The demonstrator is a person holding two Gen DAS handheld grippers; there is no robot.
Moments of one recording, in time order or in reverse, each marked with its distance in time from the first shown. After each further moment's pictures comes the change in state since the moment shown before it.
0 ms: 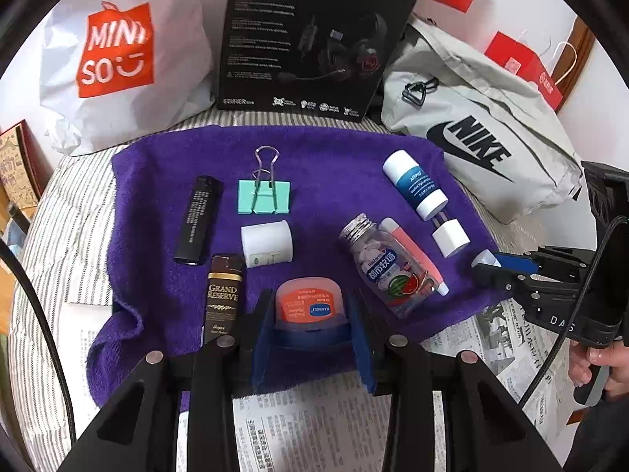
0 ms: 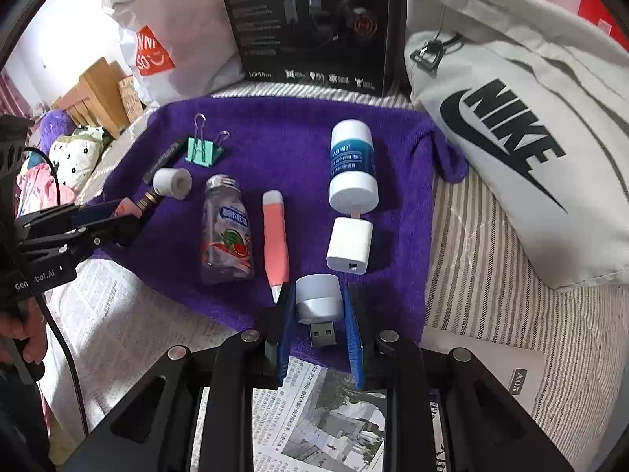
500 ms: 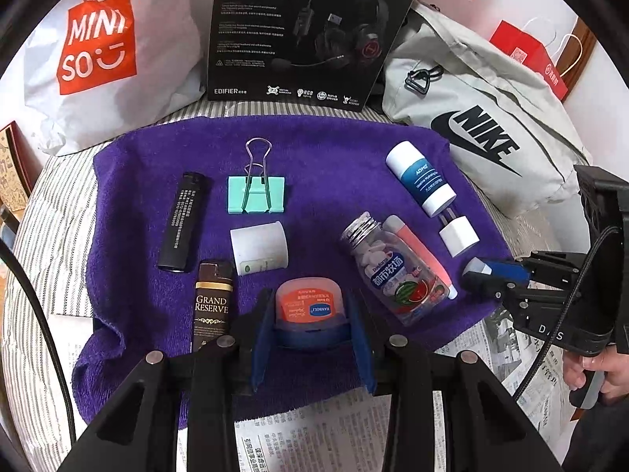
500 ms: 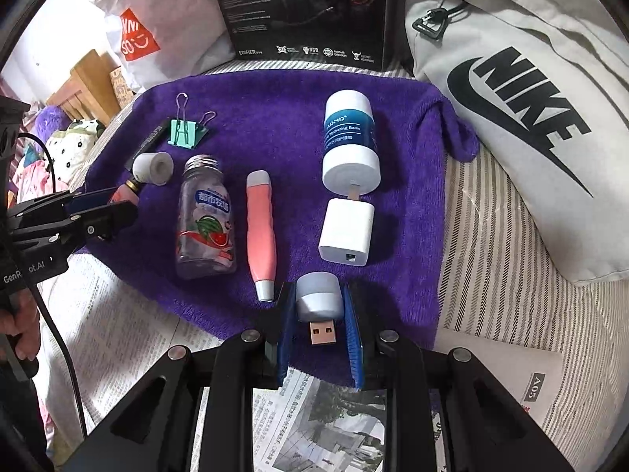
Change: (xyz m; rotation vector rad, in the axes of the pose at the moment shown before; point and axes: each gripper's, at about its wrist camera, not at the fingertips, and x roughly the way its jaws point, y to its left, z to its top) left arm 0.016 -0.001 0.007 0.008 0.041 -0.003; right arm 0.025 -0.006 0.000 0.013 0.047 0.009
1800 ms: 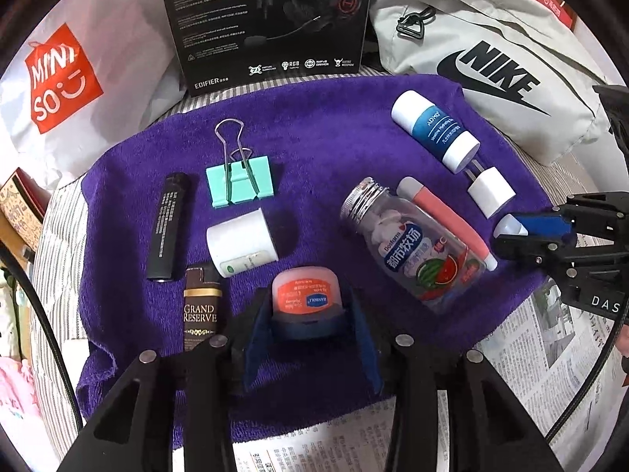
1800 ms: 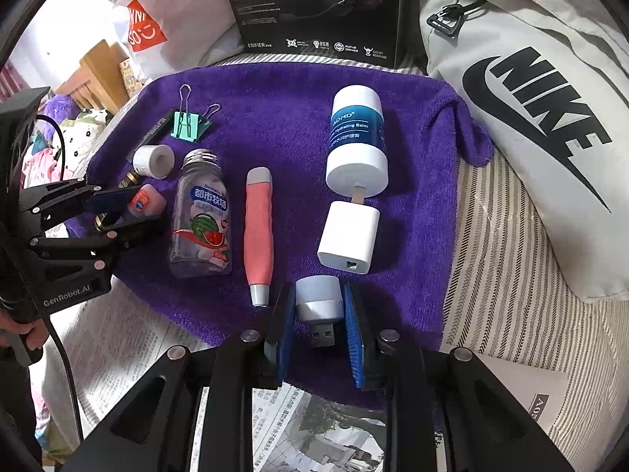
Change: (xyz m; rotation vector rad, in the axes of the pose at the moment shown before) left arm 0.034 -0.029 -0.009 0.144 0.081 0.164; right arm 0.008 -0.004 0.006 -0.053 0.015 0.042
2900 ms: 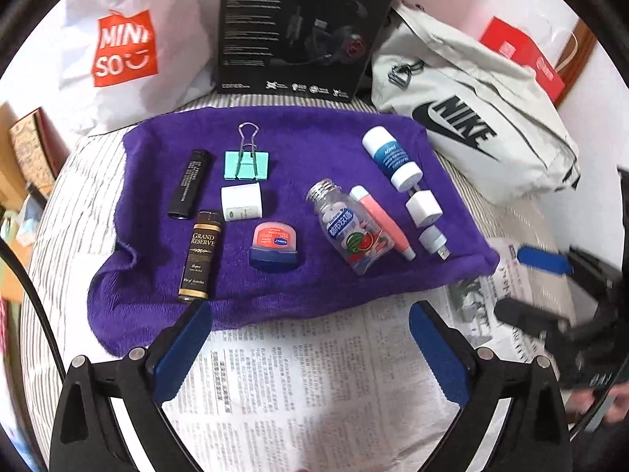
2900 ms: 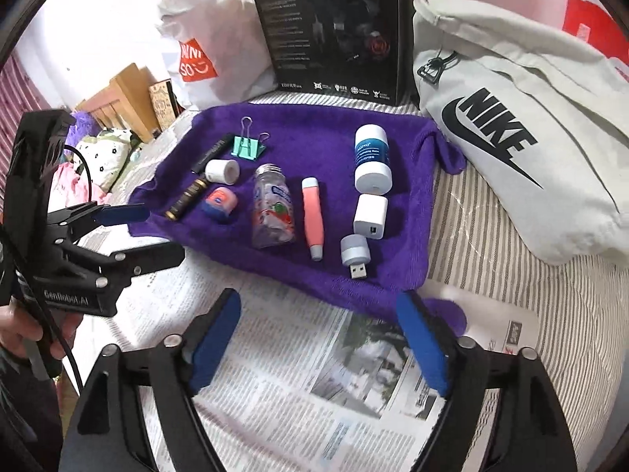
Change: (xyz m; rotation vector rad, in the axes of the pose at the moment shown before) left arm -0.079 0.001 -0.028 -0.205 -0.045 -0.103; right arm -0.093 0.024 -0.049 0.031 -0.117 0.021
